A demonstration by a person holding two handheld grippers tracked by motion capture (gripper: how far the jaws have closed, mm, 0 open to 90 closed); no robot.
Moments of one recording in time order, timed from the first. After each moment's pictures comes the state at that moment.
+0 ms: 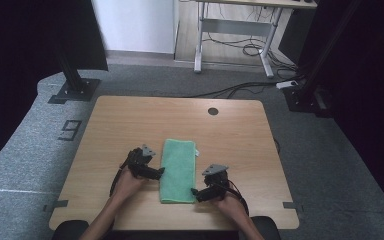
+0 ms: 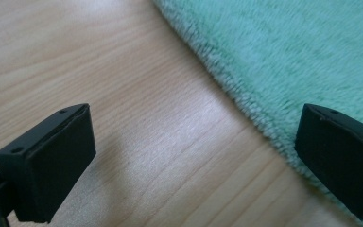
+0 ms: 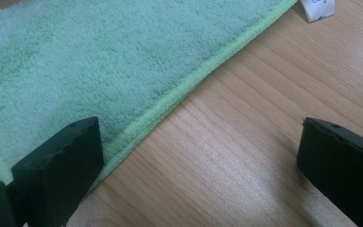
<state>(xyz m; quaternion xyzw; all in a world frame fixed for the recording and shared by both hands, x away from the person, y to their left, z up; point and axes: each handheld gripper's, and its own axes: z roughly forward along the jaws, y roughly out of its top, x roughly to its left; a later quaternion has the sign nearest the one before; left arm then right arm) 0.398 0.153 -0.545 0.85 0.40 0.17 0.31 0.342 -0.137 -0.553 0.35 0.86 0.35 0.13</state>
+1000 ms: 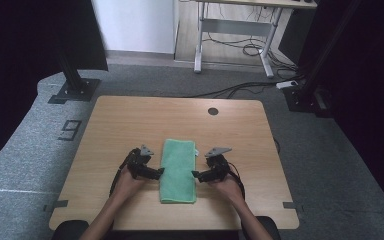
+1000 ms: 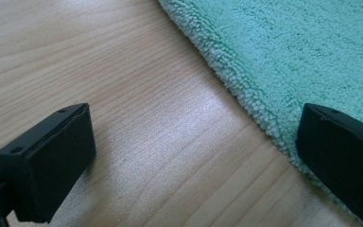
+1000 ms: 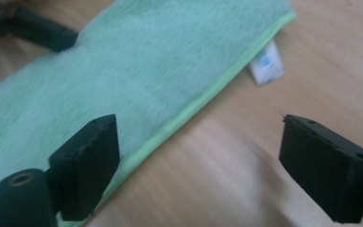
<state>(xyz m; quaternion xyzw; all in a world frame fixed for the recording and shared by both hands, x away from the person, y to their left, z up) 0.401 0.159 -0.549 0.84 0.41 0.15 0.32 0.394 -0.143 -0.535 0.36 0.84 0.39 0.10</state>
